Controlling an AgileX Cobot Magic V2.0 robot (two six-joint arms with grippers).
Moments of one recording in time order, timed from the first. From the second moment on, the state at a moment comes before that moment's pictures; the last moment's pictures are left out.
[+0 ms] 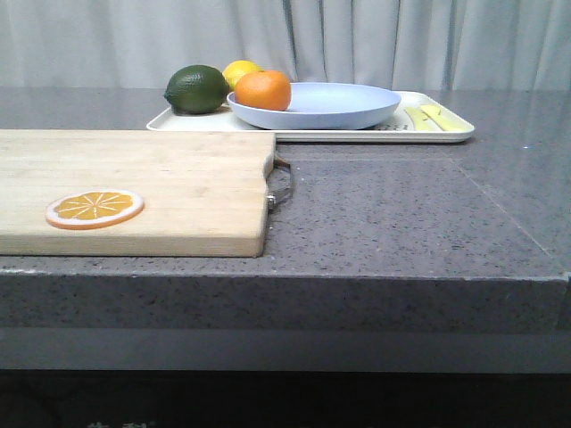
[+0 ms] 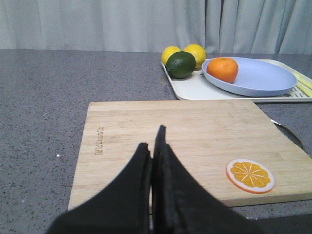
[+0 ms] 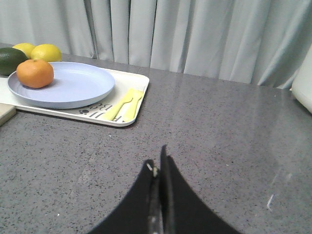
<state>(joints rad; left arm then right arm) -0.18 0.03 -0.39 -0.05 0.56 -0.01 0.04 0.19 -0.43 0.00 0.41 -0.07</state>
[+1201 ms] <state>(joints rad) -0.13 0.00 -0.30 -0.05 0.46 -0.01 0.04 0.19 -0.42 0.00 0.41 -0.07</state>
